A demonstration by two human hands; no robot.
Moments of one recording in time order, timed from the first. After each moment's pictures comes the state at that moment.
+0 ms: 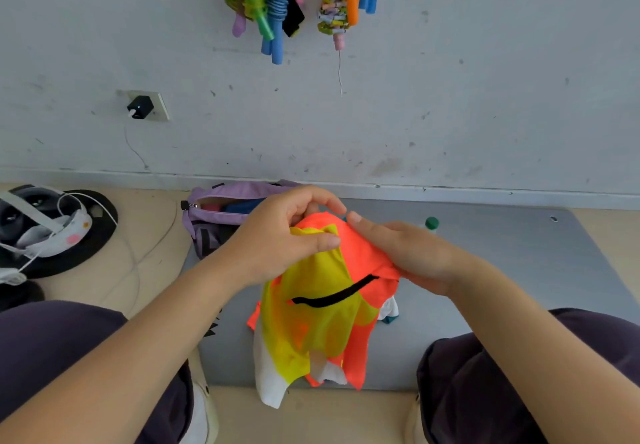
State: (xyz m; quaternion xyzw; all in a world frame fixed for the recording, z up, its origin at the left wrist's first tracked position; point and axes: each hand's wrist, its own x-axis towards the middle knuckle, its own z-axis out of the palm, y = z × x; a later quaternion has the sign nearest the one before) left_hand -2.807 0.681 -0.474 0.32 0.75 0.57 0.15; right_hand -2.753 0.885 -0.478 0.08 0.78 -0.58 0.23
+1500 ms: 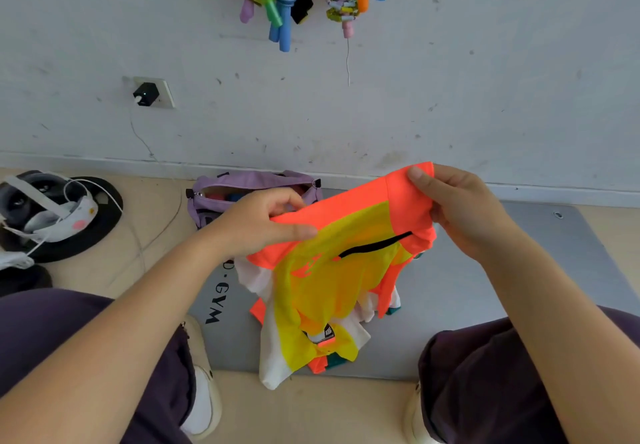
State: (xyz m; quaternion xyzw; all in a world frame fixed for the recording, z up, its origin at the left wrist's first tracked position) left_hand -2.845 0.648 -0.508 0.26 0.82 0.46 0.22; right_hand -2.763 0.932 -0.477 0.10 0.72 -0.68 -0.05
